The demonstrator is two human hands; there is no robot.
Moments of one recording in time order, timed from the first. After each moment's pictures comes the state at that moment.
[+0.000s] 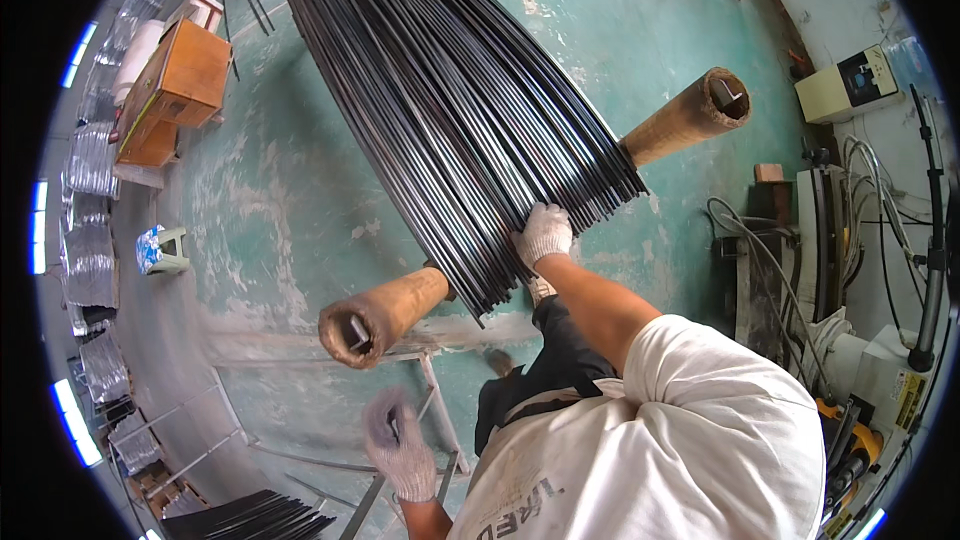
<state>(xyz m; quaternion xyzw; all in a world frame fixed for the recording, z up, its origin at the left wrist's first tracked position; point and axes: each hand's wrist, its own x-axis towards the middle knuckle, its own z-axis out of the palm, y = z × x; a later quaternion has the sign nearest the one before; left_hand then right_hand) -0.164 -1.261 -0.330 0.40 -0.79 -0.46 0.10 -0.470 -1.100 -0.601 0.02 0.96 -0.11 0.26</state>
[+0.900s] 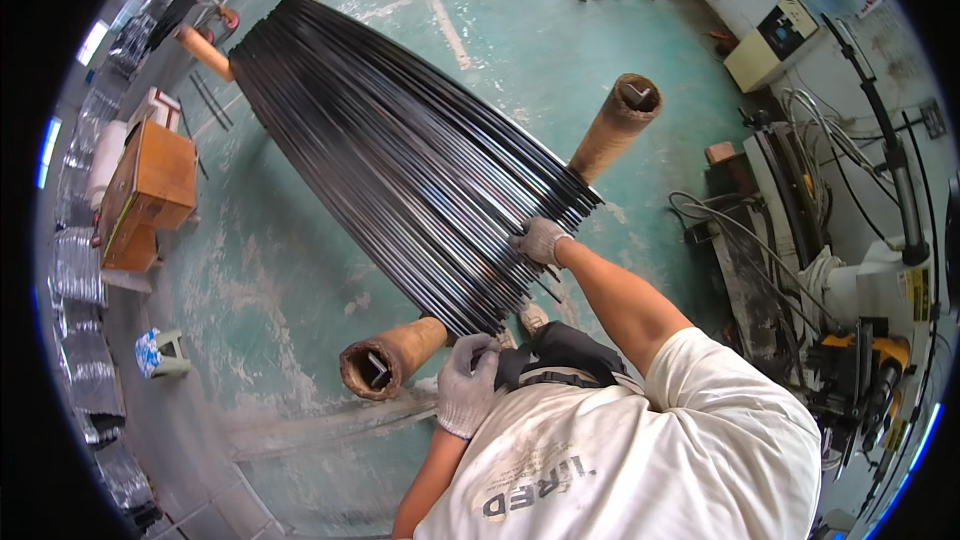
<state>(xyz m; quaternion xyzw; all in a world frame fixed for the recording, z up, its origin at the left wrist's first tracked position) -0.265 -1.250 -0.410 0.15 -0.70 -0.69 -0.11 -0.515 -1.031 -0.552 0.04 0.87 -0.32 0.37</state>
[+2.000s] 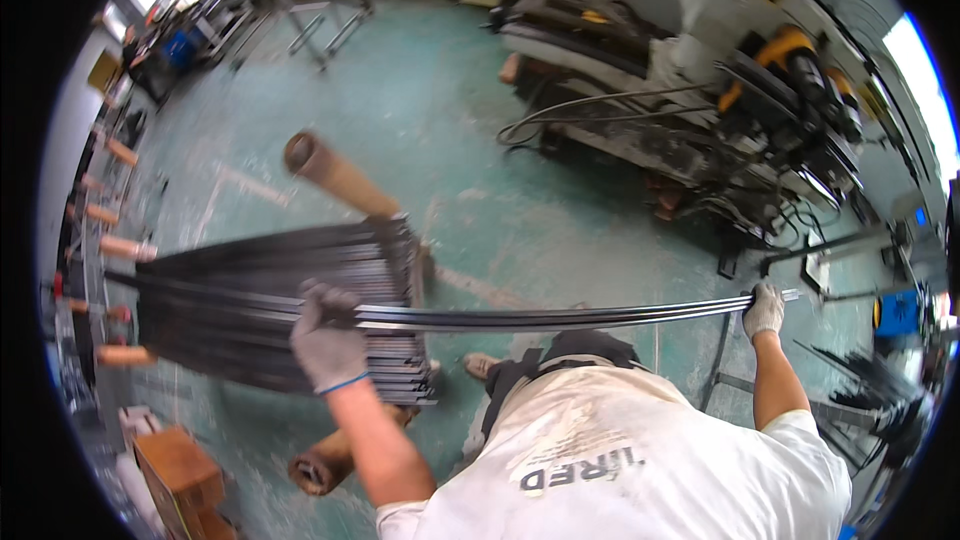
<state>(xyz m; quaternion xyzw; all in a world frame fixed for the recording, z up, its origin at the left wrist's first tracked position) -0.404 -1.120 -0.353 0.06 -0.33 -0.91 -0.24 0.236 -0.674 -0.424 0.60 0.80 0.07 -0.01</state>
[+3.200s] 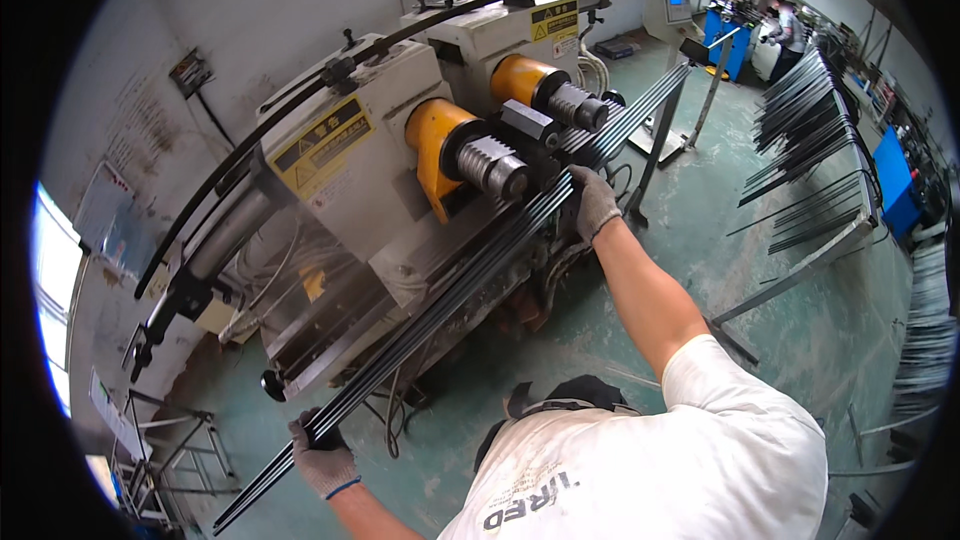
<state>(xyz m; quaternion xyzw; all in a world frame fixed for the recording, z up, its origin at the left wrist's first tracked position) -0.387 -0.322 -0.356 -0.12 -0.35 -0.78 -0.51 0.256 -0.128 -0.346 0.43 0.06 -0.52 -0.74</state>
